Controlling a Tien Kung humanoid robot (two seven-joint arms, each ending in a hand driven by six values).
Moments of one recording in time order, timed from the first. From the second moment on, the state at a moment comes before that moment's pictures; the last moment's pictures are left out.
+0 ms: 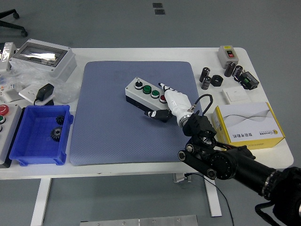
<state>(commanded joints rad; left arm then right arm) -0.09 0.11 -1.91 -0.25 1.98 -0.10 0.27 0.69 0.00 0.50 0.85 -1.76 -0.43 -0.34</state>
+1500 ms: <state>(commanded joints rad) -0.09 0.10 -1.92 -0.23 1.99 -0.10 0.24 0.68 -0.19 0.37 1.06 -1.93 -0.42 0.08</state>
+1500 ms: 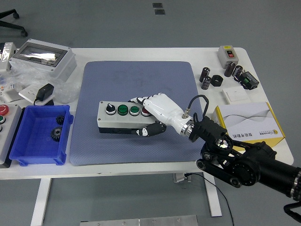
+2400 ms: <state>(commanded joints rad) -0.09 0.10 -1.92 -0.24 1.99 -0.11 0.25 0.67 -0.17 0.40 1.00 -1.96 -0.34 0.04</state>
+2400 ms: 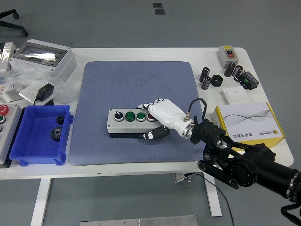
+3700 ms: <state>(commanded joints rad) -0.09 0.10 -1.93 -0.24 2.01 -0.13 0.24 0.67 -0.29 0.36 1.12 -1.75 -0.27 0.04</state>
